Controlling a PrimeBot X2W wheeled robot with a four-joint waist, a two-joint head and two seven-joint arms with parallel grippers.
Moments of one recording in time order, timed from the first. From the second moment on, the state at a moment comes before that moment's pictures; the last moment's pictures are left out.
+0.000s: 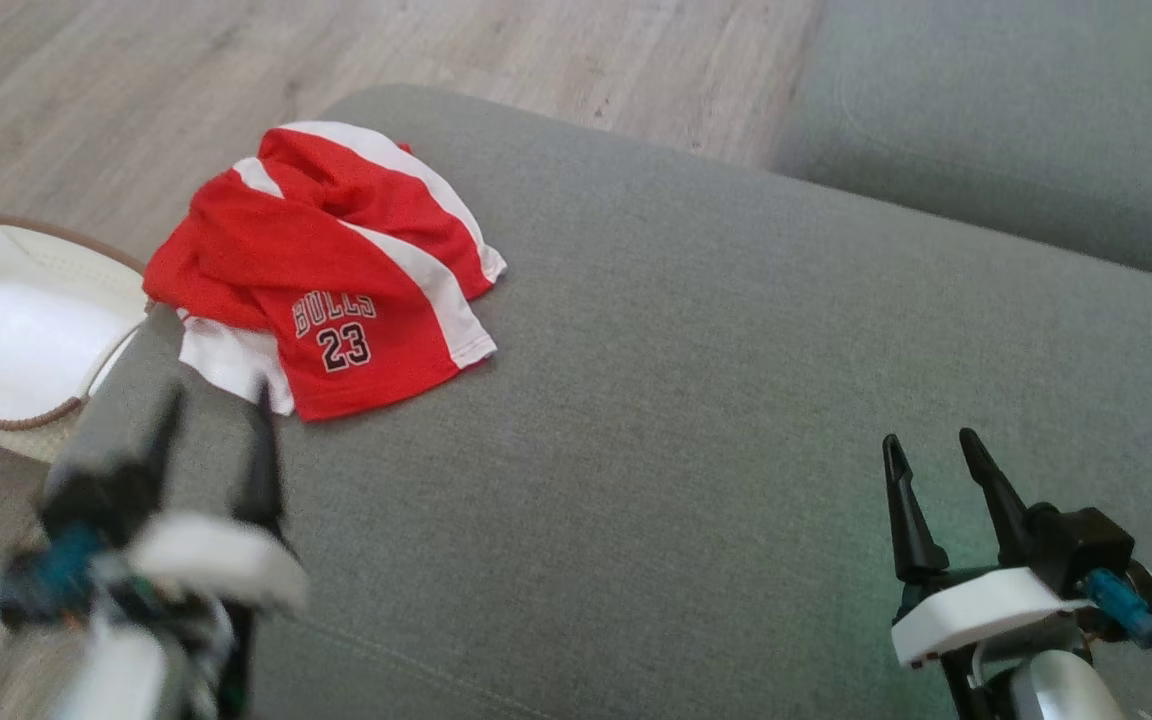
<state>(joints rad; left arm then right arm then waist) -0.04 0.25 -0.20 -0.04 -0.38 0.15 0.11 -0.01 -0.04 0.04 0.28 0.12 0.12 -0.18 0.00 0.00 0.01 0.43</state>
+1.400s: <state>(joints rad) -0.49 0.54 0.18 0.51 -0.76 0.10 0.60 -0.16 -0.04 0.06 0.10 0.05 0.12 -0.10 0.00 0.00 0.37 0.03</state>
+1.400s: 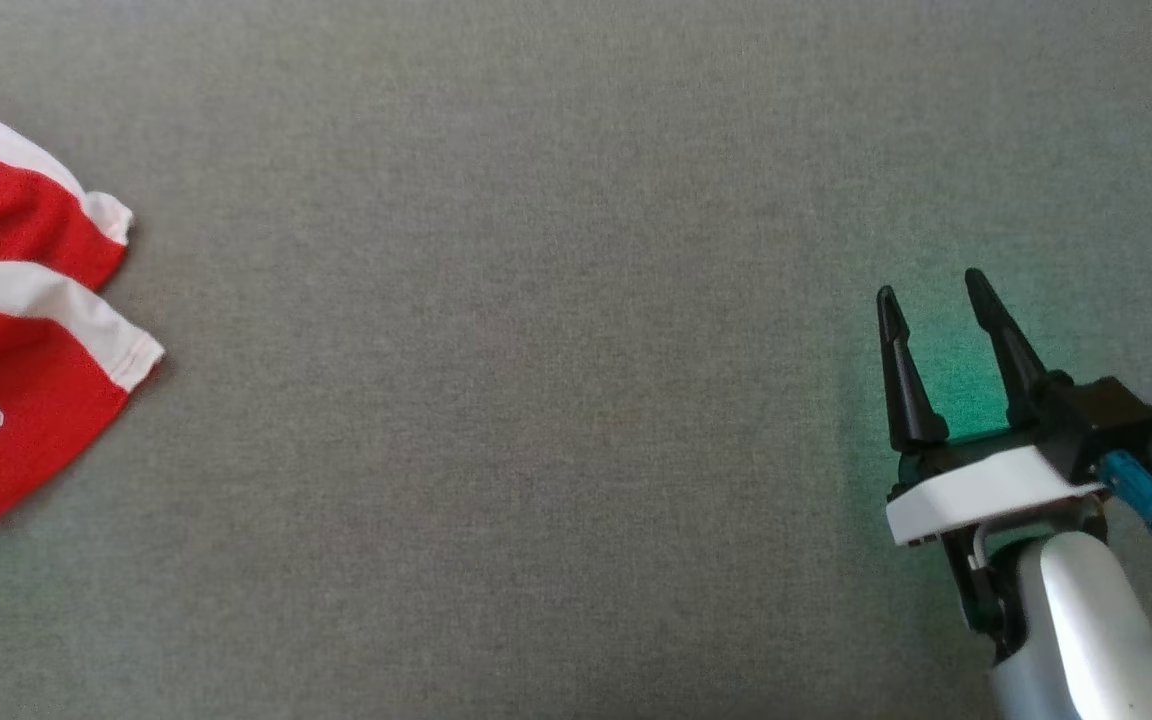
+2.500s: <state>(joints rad) -0.79 0.16 -0.38 0.02 -0.79 -0.06 0.62 -0.05 -0.04 0.10 0.22 0.18 0.12 -0.14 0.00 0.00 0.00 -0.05</state>
